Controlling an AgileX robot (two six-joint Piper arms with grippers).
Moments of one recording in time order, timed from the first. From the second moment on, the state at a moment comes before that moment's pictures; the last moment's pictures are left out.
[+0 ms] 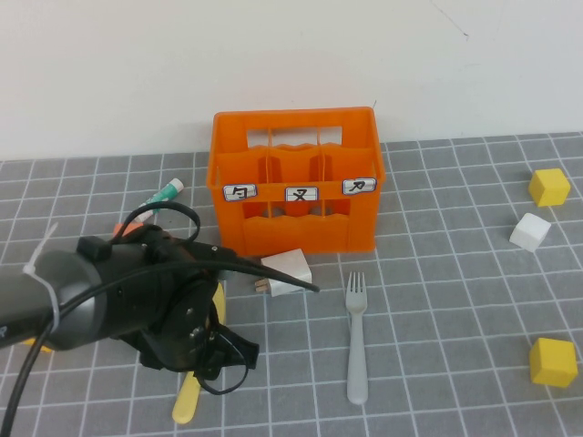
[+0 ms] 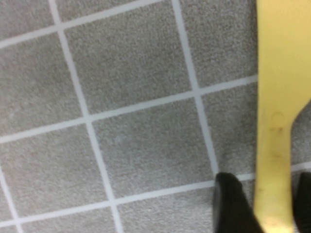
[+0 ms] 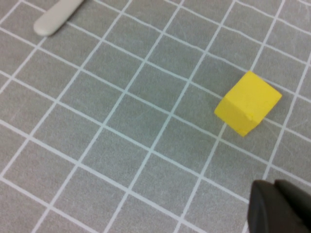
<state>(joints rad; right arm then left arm) -0.03 0.60 -0.37 0.47 0.79 -0.83 -0.57 1.76 -0.96 0.29 0.67 -0.66</state>
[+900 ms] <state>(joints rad) -0.03 0.60 -0.37 0.48 0.79 -0.83 -0.57 1.76 -0.97 0.17 0.69 -0.54</state>
